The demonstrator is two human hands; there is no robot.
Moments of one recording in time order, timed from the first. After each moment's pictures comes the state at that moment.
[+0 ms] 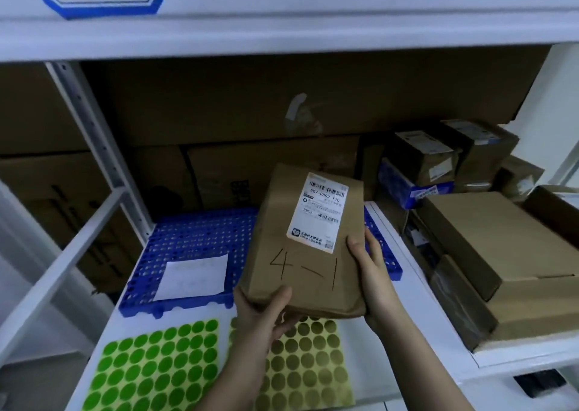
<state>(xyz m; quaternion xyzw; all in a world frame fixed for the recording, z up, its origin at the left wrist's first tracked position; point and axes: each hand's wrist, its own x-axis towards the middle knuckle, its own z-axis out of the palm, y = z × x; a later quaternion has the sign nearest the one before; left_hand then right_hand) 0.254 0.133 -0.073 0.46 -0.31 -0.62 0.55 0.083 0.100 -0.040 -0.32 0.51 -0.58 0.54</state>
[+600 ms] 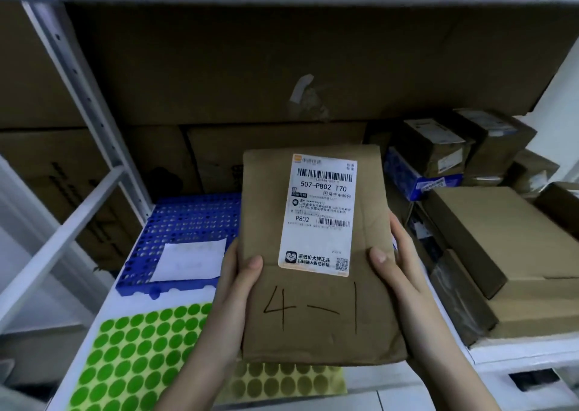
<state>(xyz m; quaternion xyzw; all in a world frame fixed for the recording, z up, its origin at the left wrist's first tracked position) 0.266 0.133 -0.021 0.48 -0.42 -0.56 0.53 0.063 0.159 -0.003 -0.43 0.45 -0.60 0.51</state>
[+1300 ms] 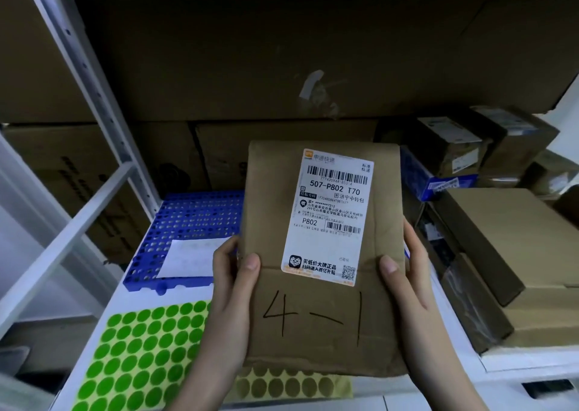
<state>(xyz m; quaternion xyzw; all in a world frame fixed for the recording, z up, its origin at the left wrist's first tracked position) 0.263 0.151 -0.017 0.50 -0.38 -0.51 0.58 0.070 0.160 -0.014 -0.43 0.48 -0.59 0.48</state>
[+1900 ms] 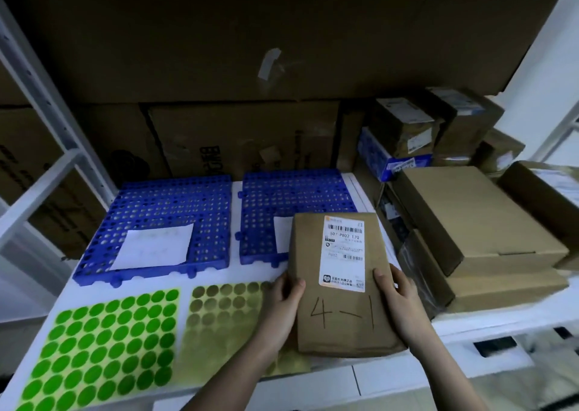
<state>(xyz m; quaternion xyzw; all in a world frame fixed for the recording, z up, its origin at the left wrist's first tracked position) 0.164 0.119 -0.132 0.58 -0.45 -0.58 0.35 -0.039 0.138 -0.129 -0.42 0.72 -0.40 0.37</state>
